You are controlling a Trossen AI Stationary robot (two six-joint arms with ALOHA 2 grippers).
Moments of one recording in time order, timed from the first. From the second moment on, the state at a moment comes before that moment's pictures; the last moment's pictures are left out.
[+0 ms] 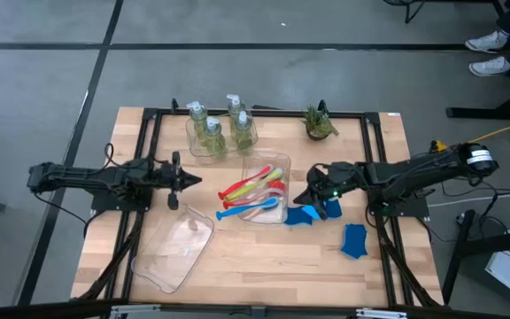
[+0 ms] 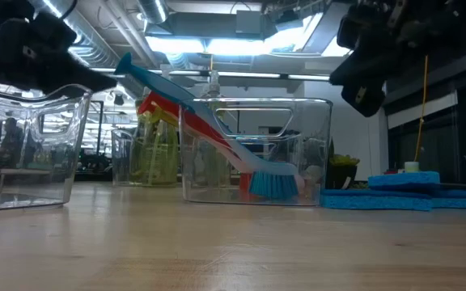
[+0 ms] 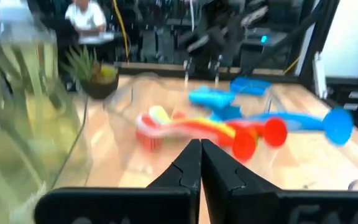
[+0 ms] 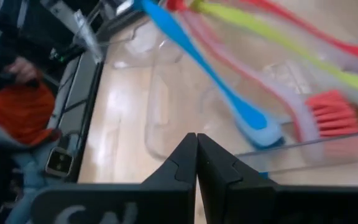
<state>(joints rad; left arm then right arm) 0.04 0.24 0.01 0.14 -0.06 -0.05 0.06 1.07 0.52 0.10 -0.15 0.49</state>
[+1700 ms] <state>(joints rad) 0.04 0.22 0.01 0.02 -0.05 0.00 0.53 1.53 1.06 -0.92 0.43 0.86</state>
